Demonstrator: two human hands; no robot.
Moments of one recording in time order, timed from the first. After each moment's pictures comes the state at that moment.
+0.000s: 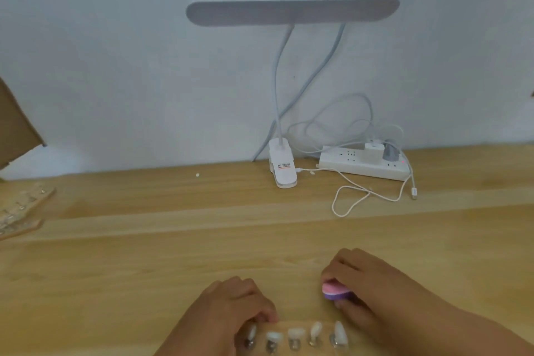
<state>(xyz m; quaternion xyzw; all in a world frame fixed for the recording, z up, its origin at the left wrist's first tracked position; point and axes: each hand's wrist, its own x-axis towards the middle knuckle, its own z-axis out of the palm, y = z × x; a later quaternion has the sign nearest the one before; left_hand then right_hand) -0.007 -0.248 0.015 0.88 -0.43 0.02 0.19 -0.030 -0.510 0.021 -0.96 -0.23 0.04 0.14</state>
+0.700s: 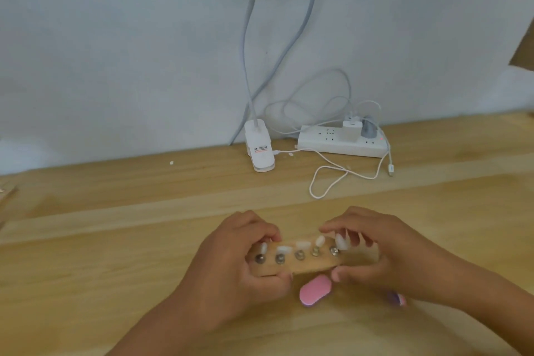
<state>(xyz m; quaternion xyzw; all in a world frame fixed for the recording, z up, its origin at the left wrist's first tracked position) 0.014 -0.307 0.033 0.89 -0.31 0.07 0.33 -0.024 -0.558 0.030 -0.92 -0.18 -0.02 0.34</state>
